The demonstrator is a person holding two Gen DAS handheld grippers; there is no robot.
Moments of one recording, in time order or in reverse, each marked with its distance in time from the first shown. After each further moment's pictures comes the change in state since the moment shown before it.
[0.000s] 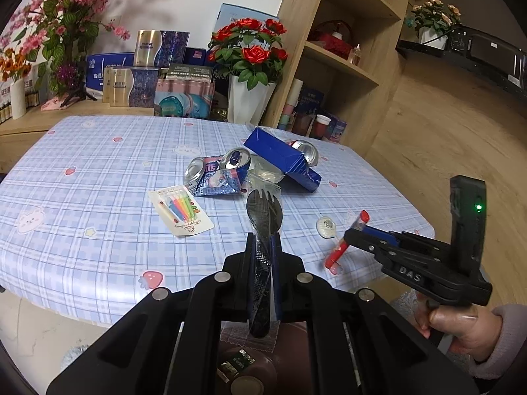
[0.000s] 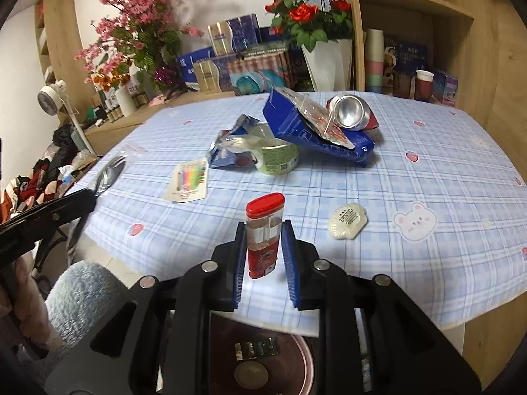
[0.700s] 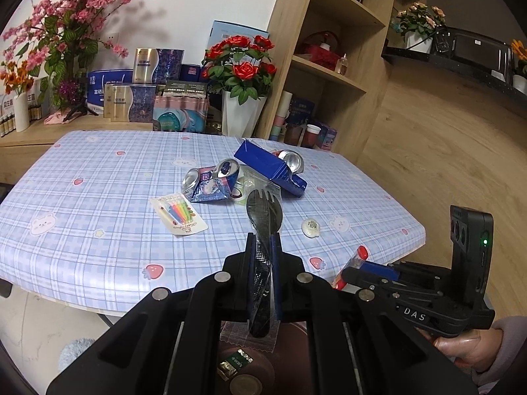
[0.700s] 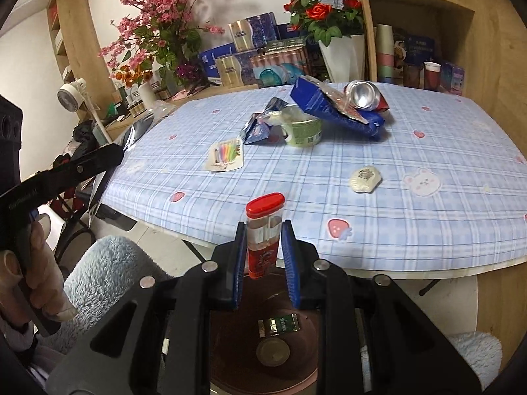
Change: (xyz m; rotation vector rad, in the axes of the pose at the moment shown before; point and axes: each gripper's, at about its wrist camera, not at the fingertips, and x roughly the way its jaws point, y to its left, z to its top) left arm -0.041 -0.021 -0.009 0.025 -0.053 -0.002; right arm -0.039 0.025 -0.040 -0.008 0.031 0.082
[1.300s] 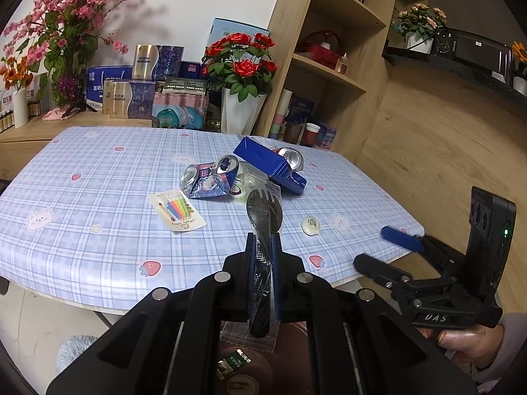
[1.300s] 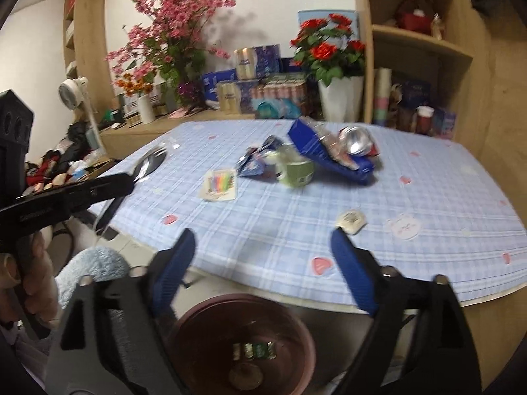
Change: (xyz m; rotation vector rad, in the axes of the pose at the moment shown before) left arm 0.004 0.003 -0.003 -0.004 0.006 -0.012; right arm -0.023 0.006 0.014 -0.087 -0.165 -0.138
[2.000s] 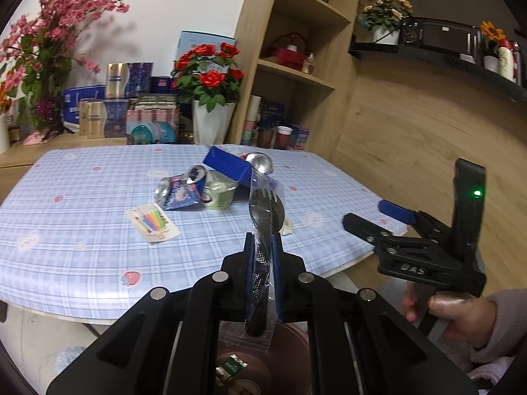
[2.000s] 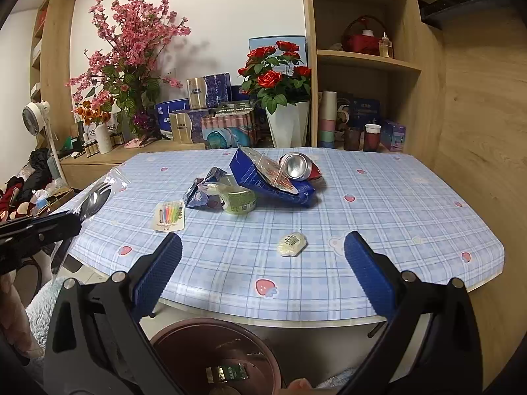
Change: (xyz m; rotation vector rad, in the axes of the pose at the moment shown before) left arm -0.012 -0.026 -0.006 0.097 -0.031 -0.099; right arm -0.018 -0.026 0.003 0.054 -0.096 -0.149
